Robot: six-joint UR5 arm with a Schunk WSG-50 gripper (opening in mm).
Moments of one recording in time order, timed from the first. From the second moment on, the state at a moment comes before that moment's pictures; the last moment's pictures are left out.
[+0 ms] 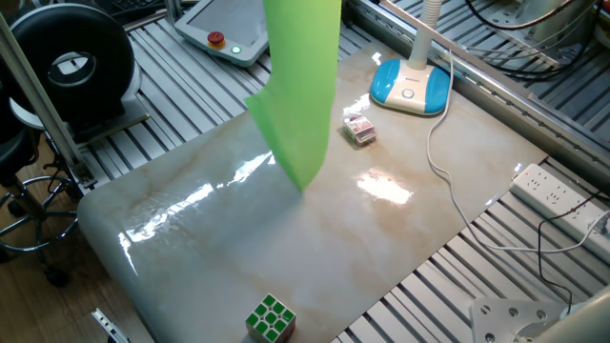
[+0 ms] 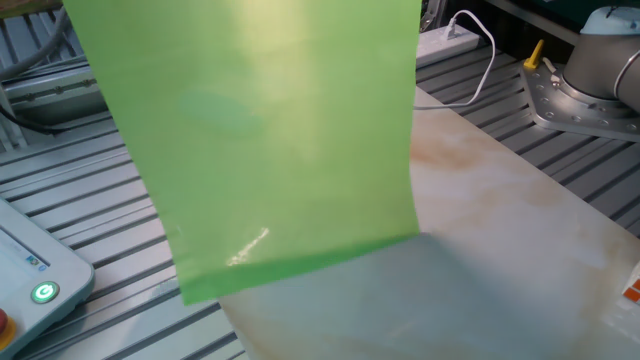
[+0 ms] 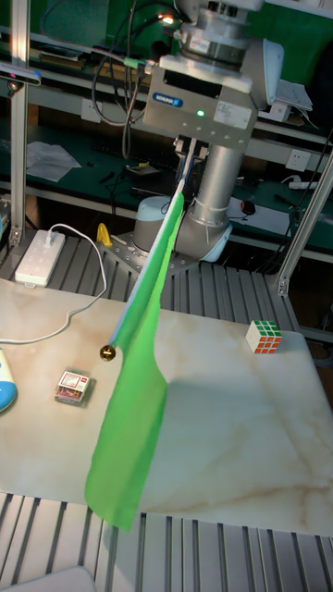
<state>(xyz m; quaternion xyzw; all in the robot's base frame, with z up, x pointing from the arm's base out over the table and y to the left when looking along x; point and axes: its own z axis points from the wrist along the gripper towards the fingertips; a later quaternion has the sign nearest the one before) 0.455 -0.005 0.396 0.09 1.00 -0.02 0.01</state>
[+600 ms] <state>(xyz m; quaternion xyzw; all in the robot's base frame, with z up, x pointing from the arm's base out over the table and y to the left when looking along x) 0.462 0.057 0.411 0.14 0.99 -0.01 0.00</state>
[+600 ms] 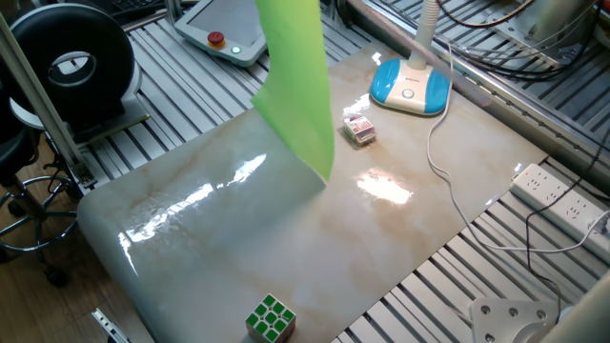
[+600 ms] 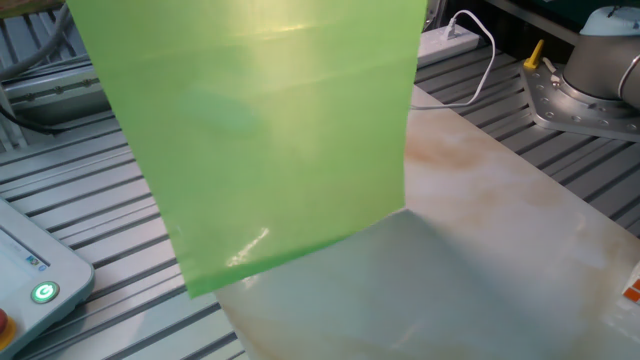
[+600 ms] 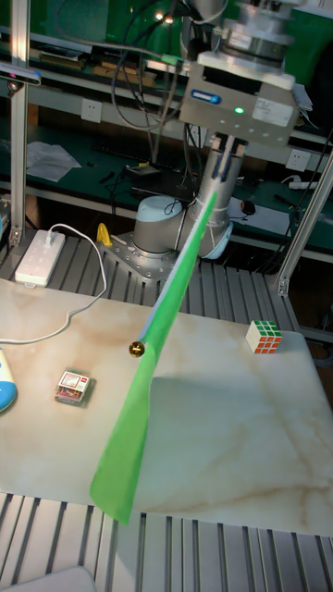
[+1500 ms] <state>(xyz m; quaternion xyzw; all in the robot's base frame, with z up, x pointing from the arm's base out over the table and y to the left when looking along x) 0.478 0.038 0.412 0.13 0.99 -0.05 0.02</state>
